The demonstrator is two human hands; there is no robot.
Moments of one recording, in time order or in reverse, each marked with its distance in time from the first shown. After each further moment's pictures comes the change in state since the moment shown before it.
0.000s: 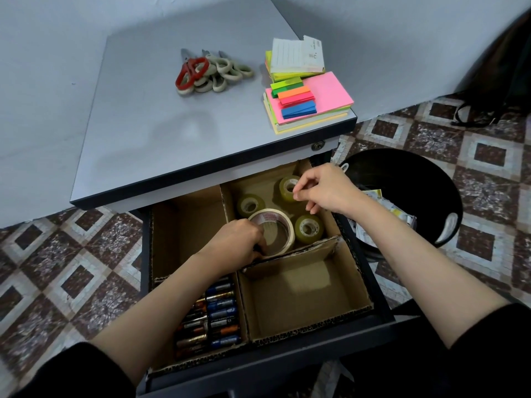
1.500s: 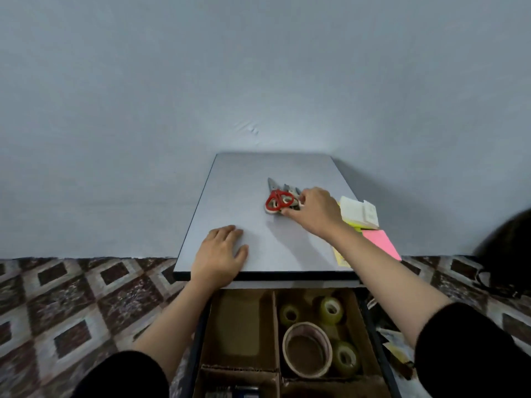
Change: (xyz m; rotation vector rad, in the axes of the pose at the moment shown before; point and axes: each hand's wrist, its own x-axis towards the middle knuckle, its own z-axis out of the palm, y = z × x) left_hand -0.044 -0.097 -0.104 -0.090 0.680 -0.554; right_hand 0.046 -0.207 0.002 -0.579 0.348 -0.346
